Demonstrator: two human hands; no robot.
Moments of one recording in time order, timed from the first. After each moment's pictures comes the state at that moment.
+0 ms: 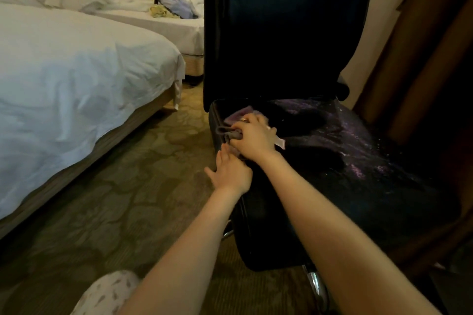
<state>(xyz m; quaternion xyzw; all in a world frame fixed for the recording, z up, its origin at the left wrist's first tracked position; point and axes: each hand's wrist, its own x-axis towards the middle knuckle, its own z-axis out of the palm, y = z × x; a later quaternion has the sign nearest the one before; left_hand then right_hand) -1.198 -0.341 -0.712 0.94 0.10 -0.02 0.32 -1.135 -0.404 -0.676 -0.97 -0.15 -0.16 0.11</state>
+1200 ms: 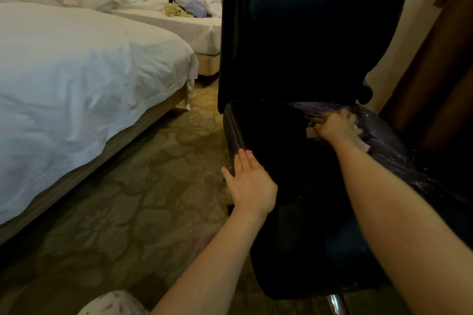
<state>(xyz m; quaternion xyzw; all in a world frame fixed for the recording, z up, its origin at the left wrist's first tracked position) -1.203 -0.347 -0.711 0.97 0.09 0.04 0.22 -1.028 -0.523 -0.674 -0.99 0.06 -0.09 0.12</state>
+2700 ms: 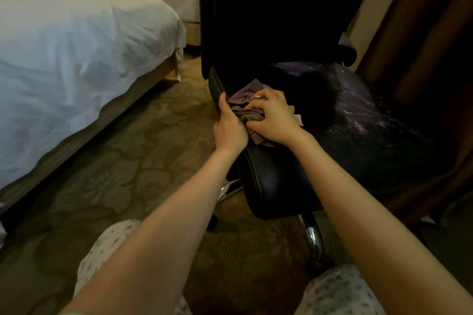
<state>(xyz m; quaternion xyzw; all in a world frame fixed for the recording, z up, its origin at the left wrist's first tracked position) -1.206 -0.340 -0.732 0.87 0.05 0.19 0.46 -1.197 -0.452 -0.678 -0.95 -0.23 -0.11 0.17</state>
